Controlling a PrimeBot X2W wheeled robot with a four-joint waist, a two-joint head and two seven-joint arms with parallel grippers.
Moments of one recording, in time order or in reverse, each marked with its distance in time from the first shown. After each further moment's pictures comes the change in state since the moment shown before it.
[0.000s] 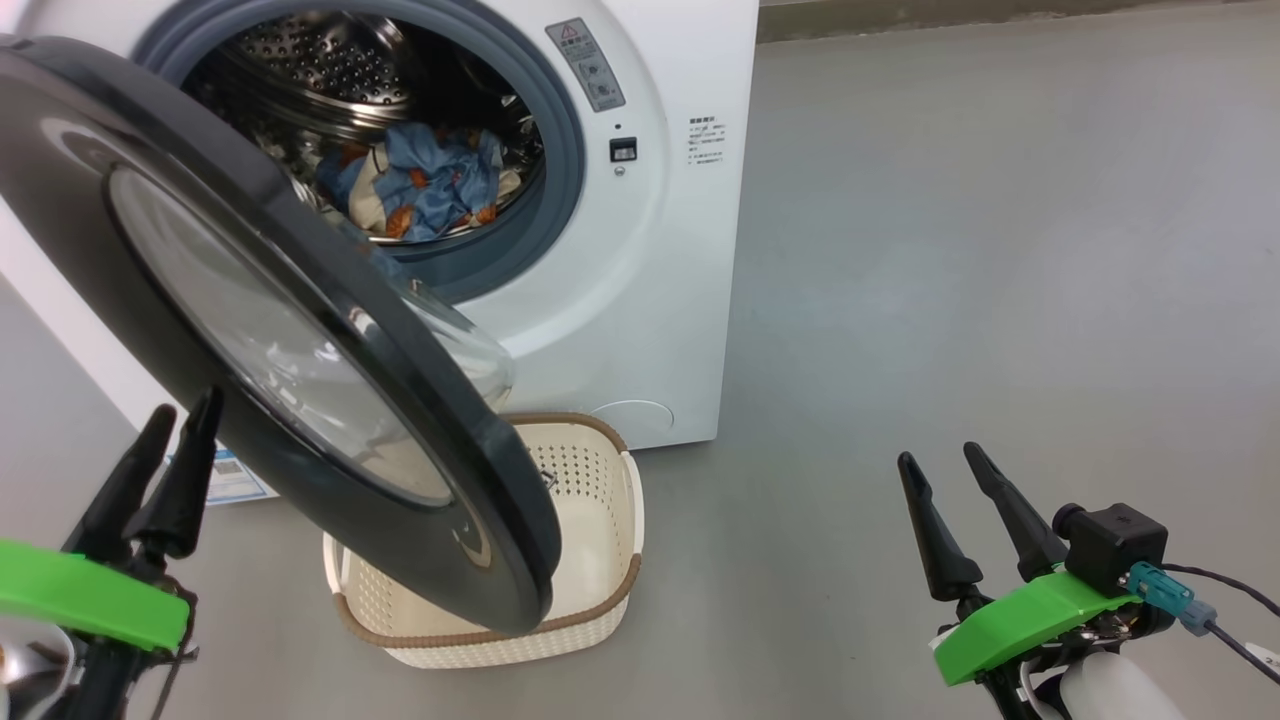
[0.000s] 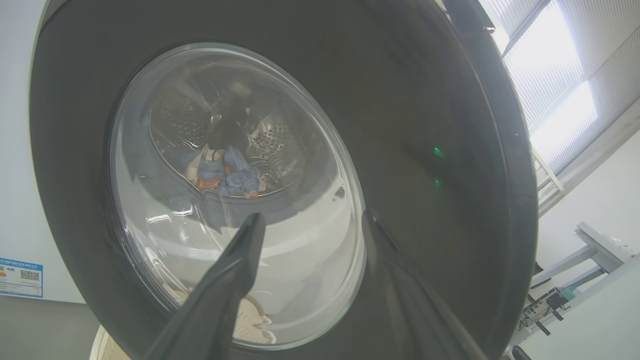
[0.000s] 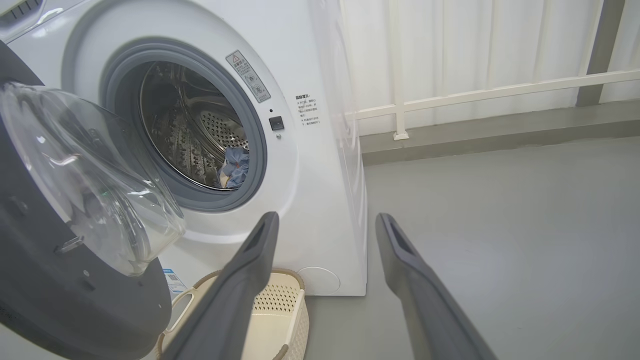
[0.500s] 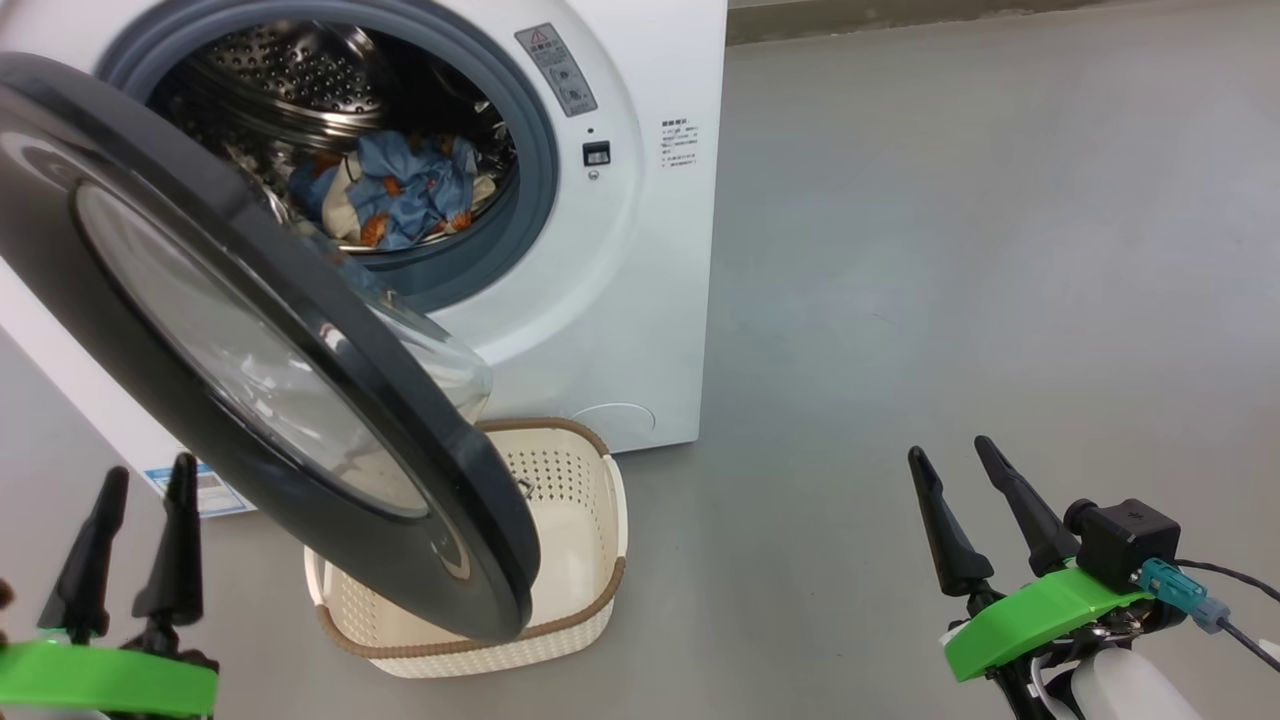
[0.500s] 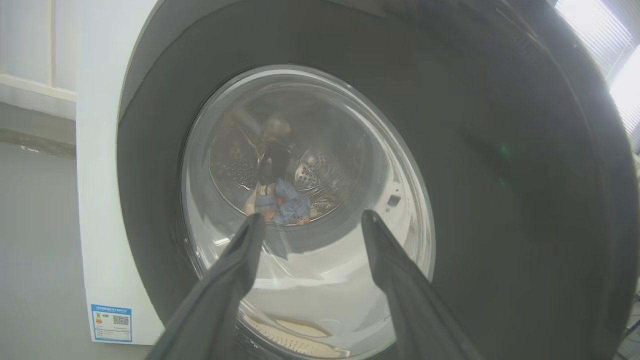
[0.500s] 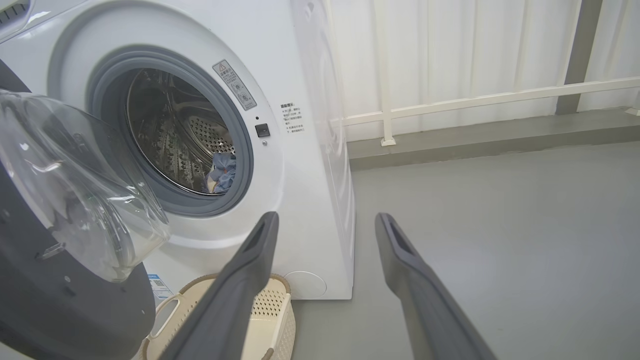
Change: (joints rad) left arm 0.066 0.039 -0.104 0.144 0.191 -0.002 -0.417; right arm 0.000 -0.019 -0.003 -0.013 0.000 0.000 0.000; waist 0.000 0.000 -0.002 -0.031
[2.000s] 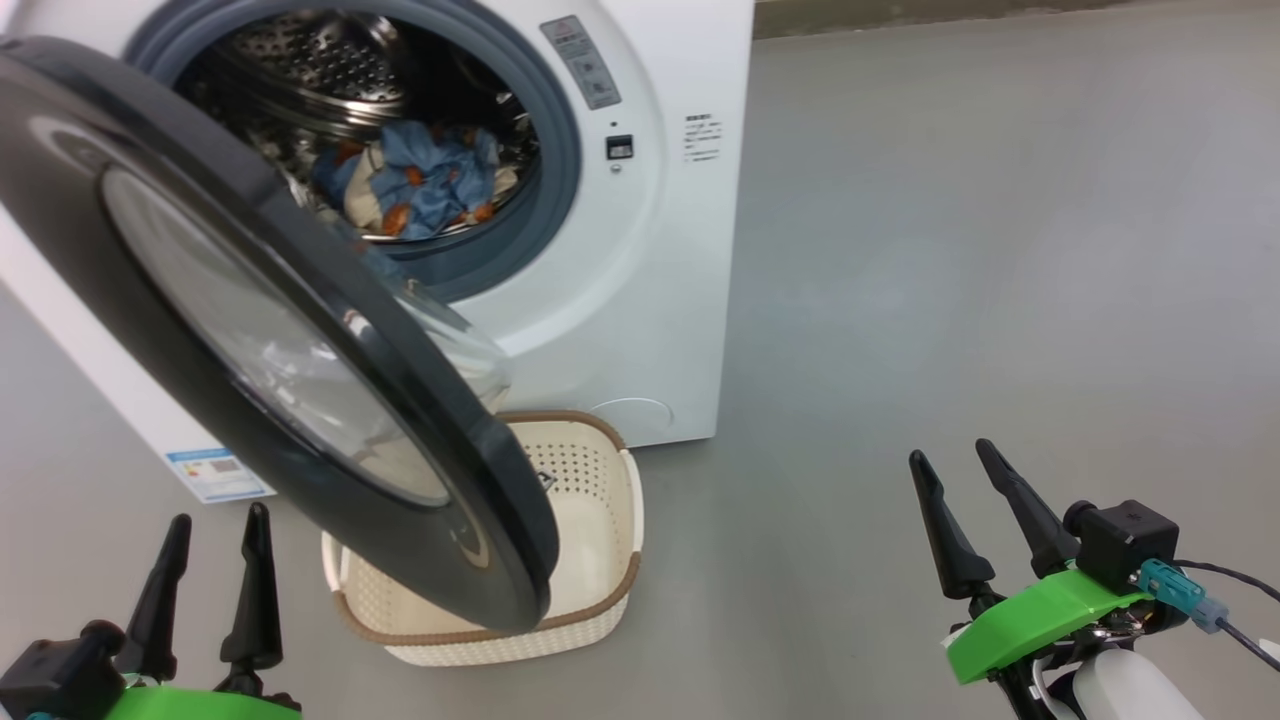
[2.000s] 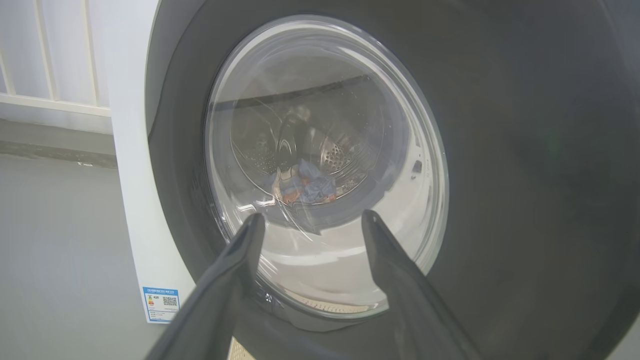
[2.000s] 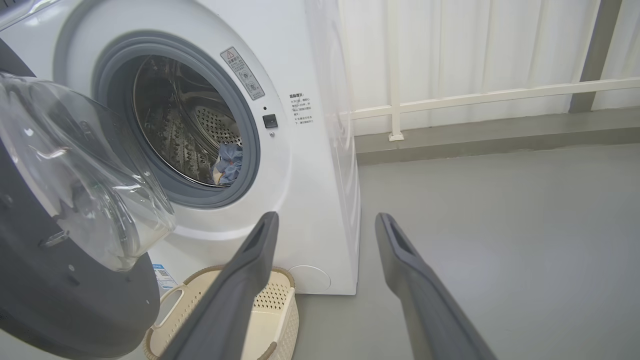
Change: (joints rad) left arm 0.059 -0.215 0.101 0.048 0.398 0.000 -0.042; right arm -0.001 -0.010 0.007 0.009 -0.003 0.000 0.000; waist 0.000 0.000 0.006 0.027
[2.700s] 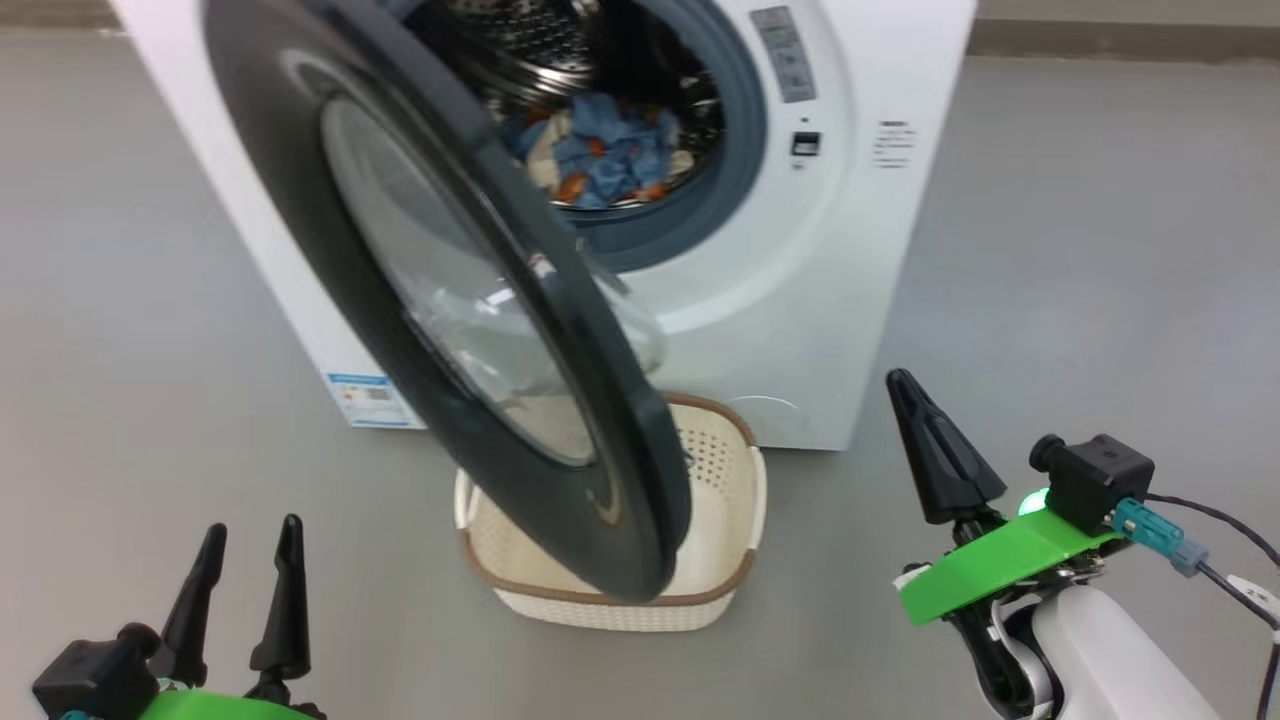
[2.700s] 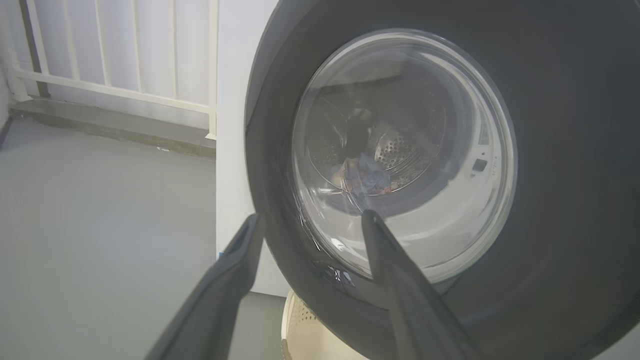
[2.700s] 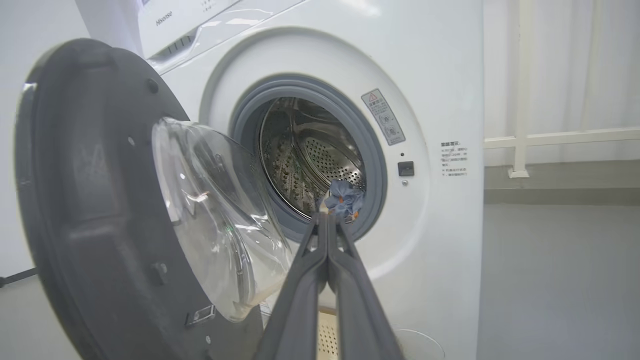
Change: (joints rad) left arm 0.000 0.000 -0.050 0.021 -0.010 0.000 0.000; right arm -0.102 0.017 0.072 -0.062 0.061 0.000 0.000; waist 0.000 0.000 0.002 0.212
